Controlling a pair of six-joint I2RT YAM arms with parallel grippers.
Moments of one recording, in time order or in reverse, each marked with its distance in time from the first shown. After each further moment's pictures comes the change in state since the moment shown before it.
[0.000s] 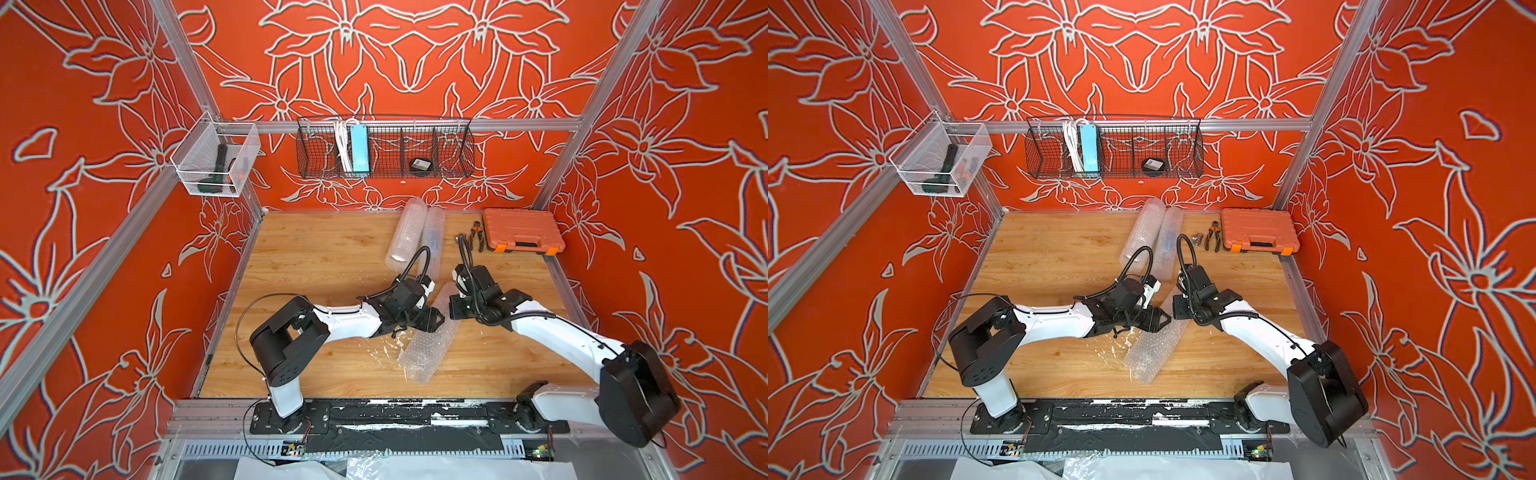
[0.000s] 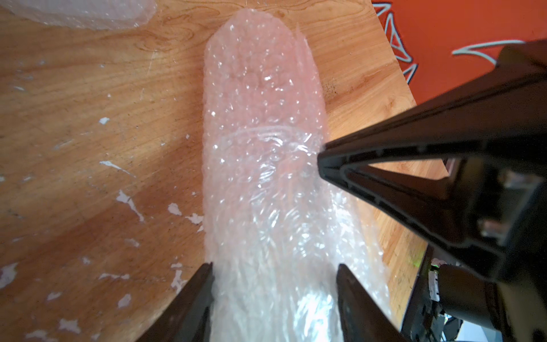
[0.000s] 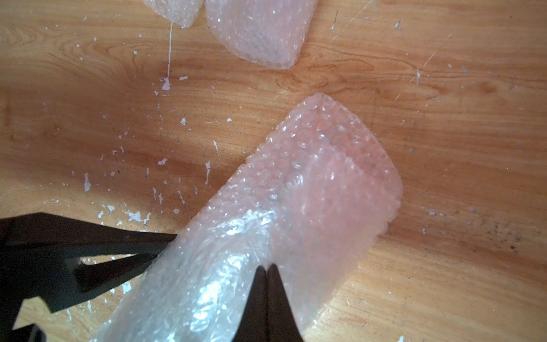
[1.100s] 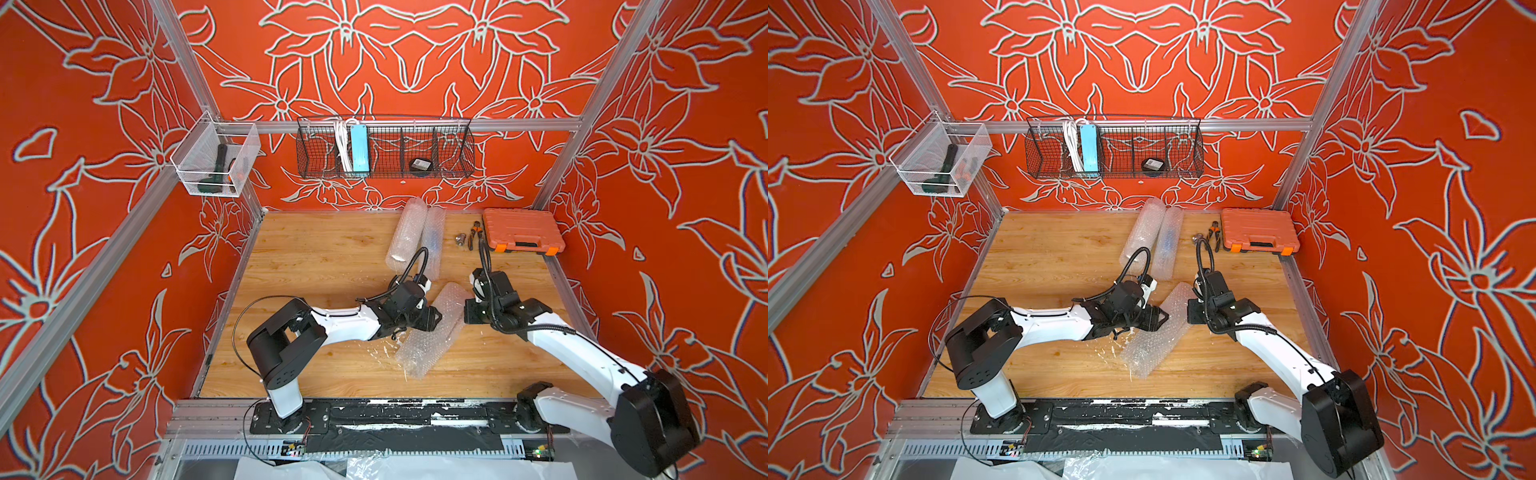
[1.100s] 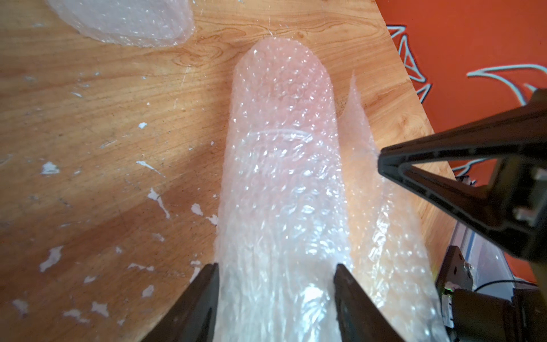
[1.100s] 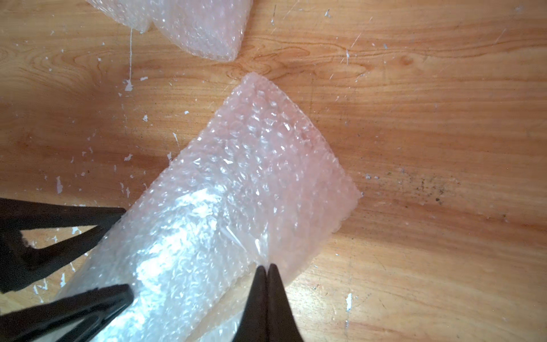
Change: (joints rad) left arm -0.011 -0.029 -0.033 0.018 -0.095 -0.040; right arm -0.103 -0.152 -0.095 -0.039 -0.011 -0.023
